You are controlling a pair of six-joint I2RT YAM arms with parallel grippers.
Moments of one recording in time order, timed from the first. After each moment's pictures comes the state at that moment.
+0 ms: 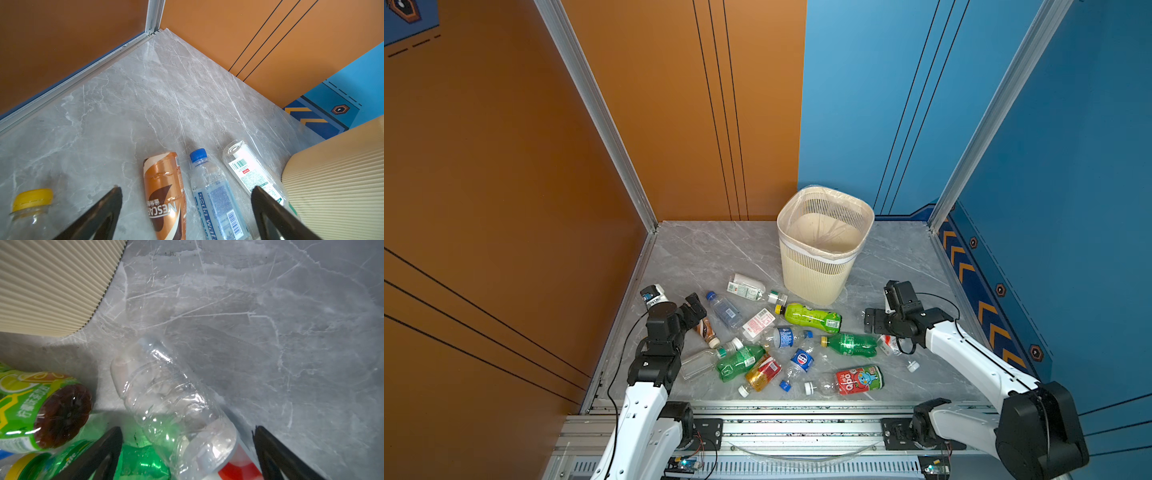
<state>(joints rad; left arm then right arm) -0.02 0.66 0.46 -0.26 -0.18 -0.56 0.27 1.22 0.72 -0.60 0.11 0.35</state>
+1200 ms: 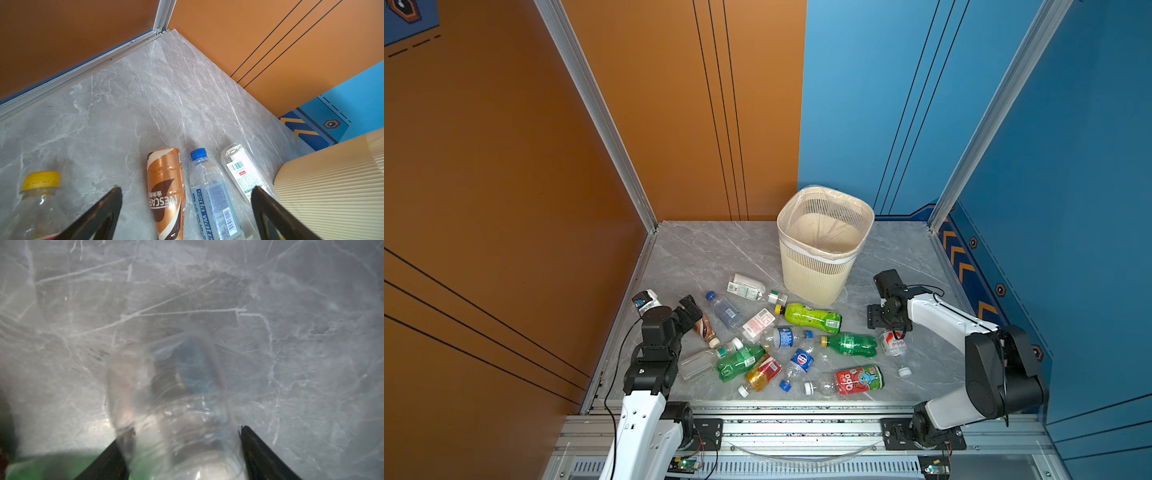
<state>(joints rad) 0.03 0.60 0.46 -0.33 -0.16 -0.64 0.23 1.54 0.88 -0.67 0.18 0.31</state>
